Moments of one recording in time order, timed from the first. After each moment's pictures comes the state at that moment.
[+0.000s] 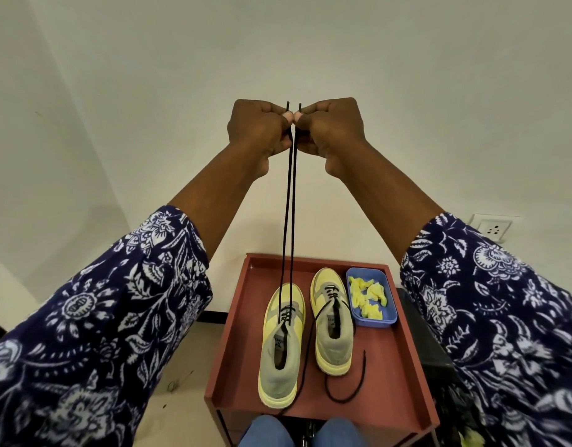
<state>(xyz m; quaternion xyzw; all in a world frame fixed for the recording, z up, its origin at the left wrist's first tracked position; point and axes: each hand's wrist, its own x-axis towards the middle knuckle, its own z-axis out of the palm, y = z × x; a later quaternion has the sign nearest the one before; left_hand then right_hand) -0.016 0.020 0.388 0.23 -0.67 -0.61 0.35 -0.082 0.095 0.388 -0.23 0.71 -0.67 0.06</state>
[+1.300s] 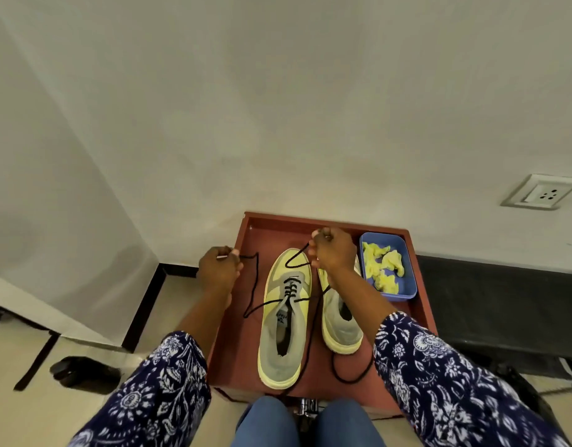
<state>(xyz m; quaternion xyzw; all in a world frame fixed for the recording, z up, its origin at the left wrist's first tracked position) 0.010 -0.040 0.066 0.50 -0.57 -0.60 0.25 -0.118 0.092 0.090 -0.04 0.79 -0.59 0.18</state>
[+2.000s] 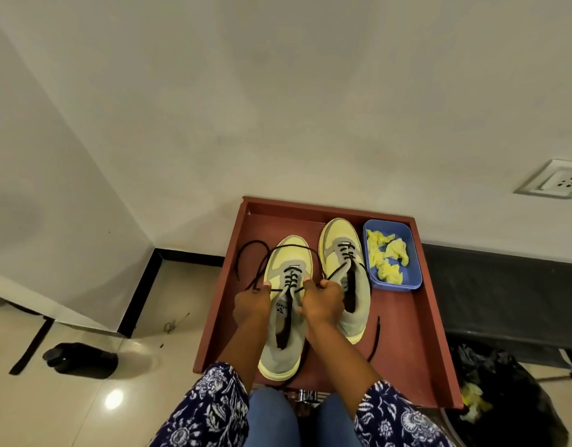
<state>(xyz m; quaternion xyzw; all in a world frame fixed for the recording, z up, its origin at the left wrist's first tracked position) 0.004 0.028 0.001 0.63 -0.51 -0.58 0.09 -0.050 0.100 0.000 0.15 0.80 -0.54 0.20</state>
